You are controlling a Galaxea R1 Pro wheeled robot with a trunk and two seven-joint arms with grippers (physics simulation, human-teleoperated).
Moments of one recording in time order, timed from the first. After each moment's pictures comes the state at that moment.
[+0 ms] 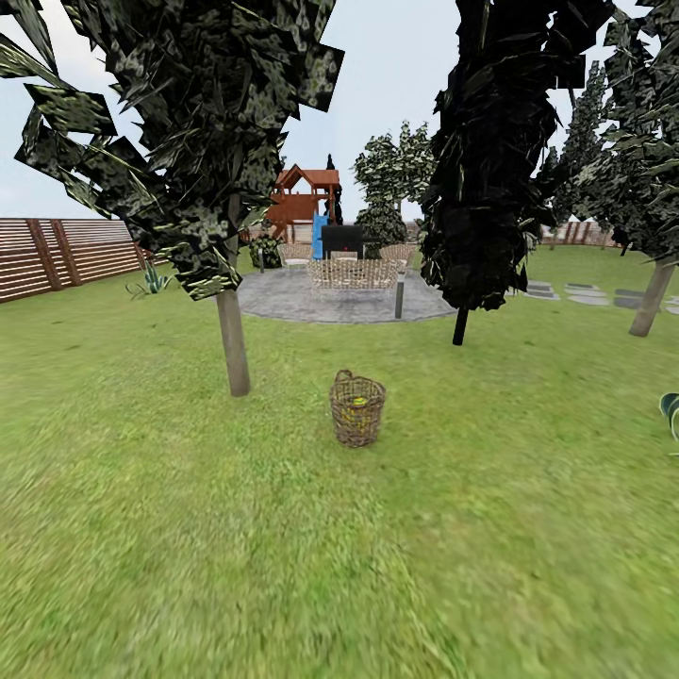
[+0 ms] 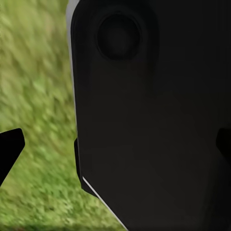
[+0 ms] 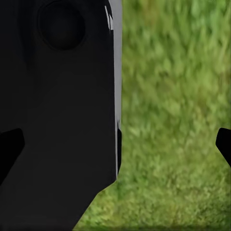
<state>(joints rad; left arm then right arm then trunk) 0.02 0.06 0.01 -0.02 0.00 0.01 -0.12 0.01 -0.06 0.00 0.01 -0.01 0.00 -0.01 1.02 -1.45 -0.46</state>
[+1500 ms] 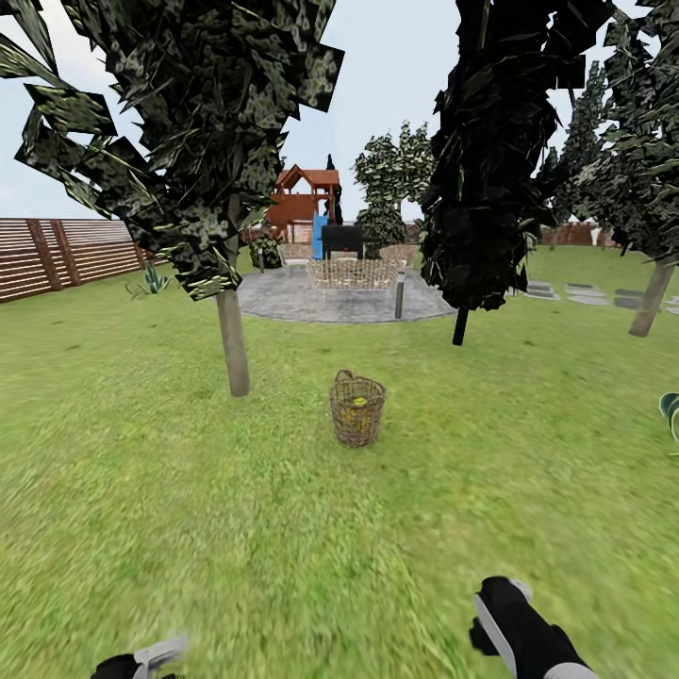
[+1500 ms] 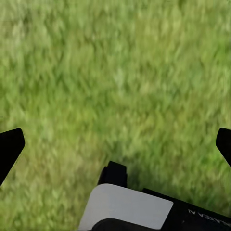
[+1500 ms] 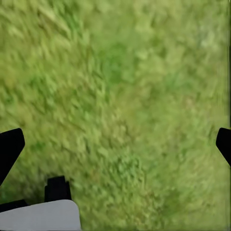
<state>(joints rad) -0.24 0.10 0.13 -0.73 0.26 0.69 0.19 -0.48 -0.04 0.02 -0.56 -0.01 0.80 -0.28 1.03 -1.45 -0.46</state>
